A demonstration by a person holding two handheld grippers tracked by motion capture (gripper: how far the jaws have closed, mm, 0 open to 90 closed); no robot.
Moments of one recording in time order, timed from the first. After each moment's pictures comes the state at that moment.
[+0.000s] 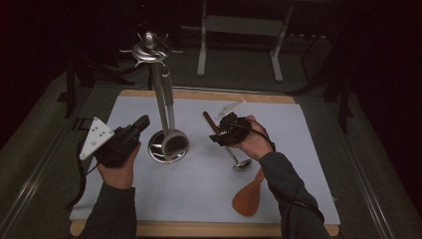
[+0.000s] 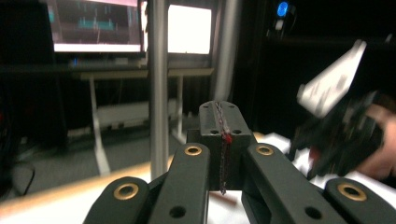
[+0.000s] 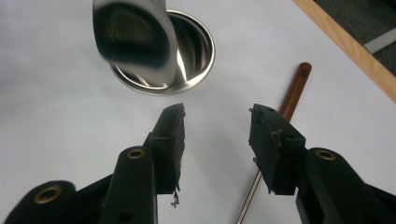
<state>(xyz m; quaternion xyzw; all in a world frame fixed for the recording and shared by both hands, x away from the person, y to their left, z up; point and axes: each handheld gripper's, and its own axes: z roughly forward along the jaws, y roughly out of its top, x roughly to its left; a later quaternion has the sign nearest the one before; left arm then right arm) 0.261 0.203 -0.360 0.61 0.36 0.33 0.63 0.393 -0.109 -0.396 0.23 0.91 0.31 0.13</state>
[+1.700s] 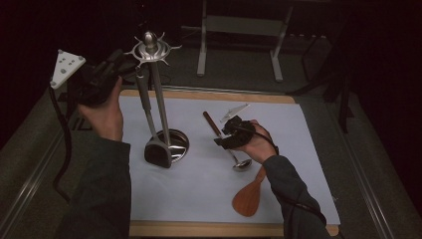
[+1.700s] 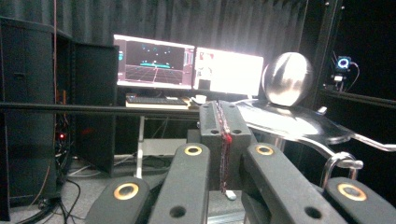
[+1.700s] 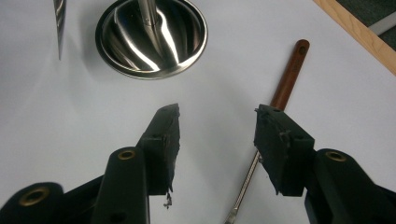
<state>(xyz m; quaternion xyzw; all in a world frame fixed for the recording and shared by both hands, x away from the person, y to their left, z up) 0.327 0.231 -0.267 0.52 0.42 0.39 0.63 0.394 -0.122 -0.410 0.25 0.91 0.31 0.12</state>
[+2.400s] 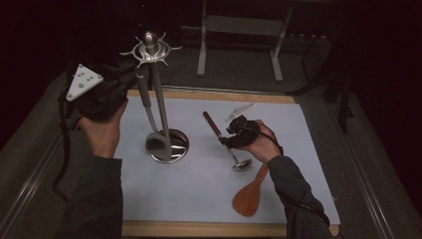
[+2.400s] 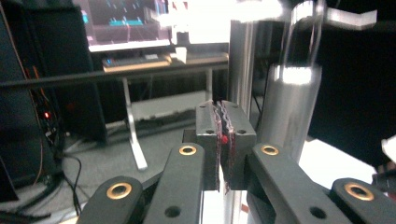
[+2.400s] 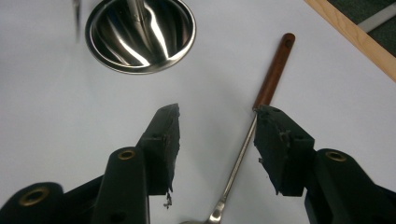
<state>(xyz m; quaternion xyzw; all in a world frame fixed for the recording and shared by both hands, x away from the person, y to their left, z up) 0.314 0.229 -0.296 0.64 0.39 0.36 0.56 0.395 -0.135 -0.408 0.26 0.91 0.31 0.13</state>
